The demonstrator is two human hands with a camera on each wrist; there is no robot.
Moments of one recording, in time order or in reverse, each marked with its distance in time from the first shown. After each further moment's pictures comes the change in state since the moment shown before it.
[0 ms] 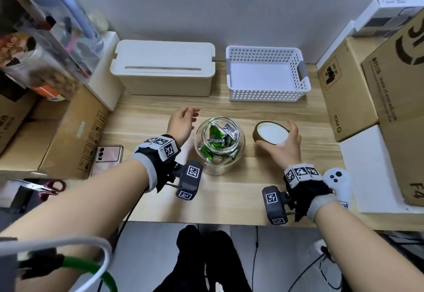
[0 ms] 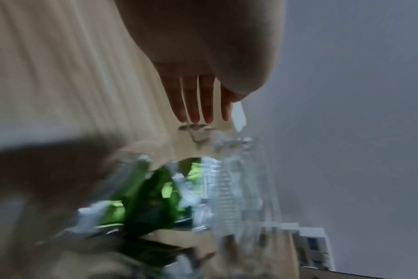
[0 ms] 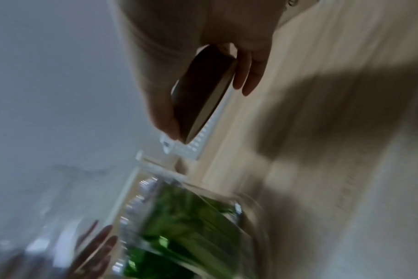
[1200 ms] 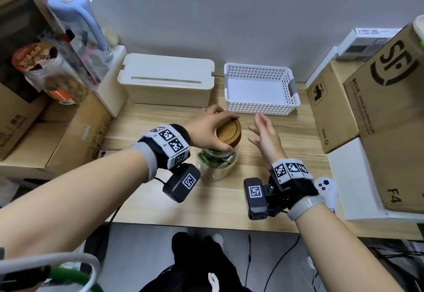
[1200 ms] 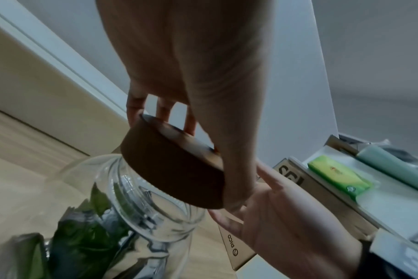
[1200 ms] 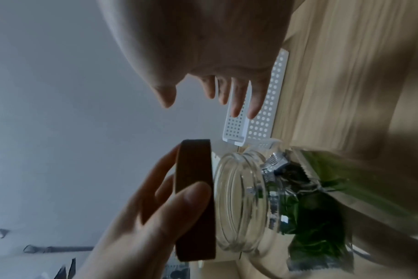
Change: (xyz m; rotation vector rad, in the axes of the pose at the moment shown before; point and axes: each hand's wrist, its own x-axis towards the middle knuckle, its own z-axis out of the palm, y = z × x) left_hand -0.048 0.075 0.010 0.991 -0.530 0.432; right_hand -0.043 -0.091 -0.002 0.510 -0.238 0.015
